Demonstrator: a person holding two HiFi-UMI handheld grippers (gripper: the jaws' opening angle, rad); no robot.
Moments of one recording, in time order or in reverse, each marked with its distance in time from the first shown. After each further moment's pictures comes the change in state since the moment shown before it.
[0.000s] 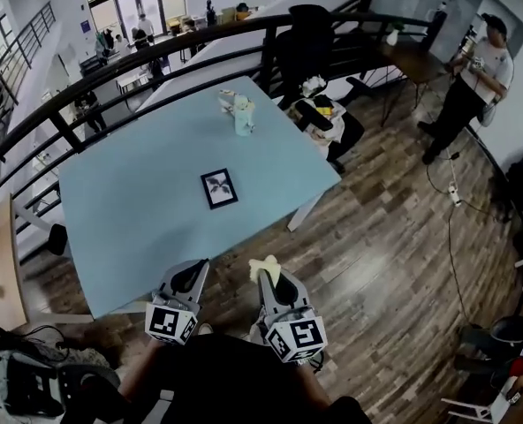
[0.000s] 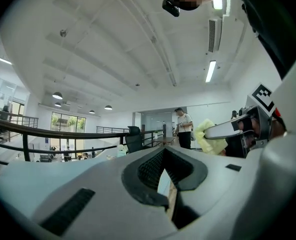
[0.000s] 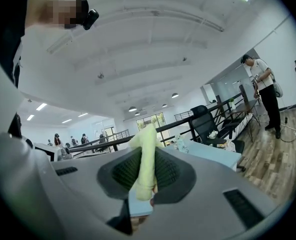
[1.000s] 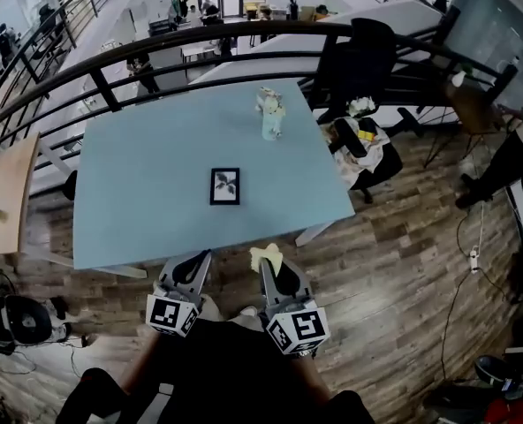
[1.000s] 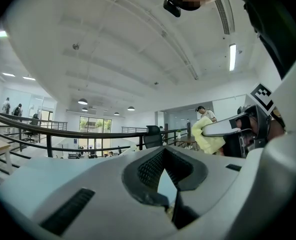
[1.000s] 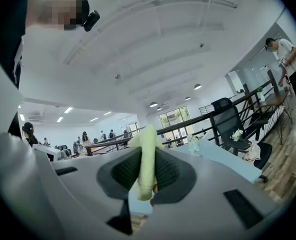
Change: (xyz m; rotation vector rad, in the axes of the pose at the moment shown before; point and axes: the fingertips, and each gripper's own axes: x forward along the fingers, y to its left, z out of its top) left arm 0.075 -0.051 0.004 -0.005 0.017 0.317; right arm 0.045 -0.104 0.036 -0.019 0.067 0.323
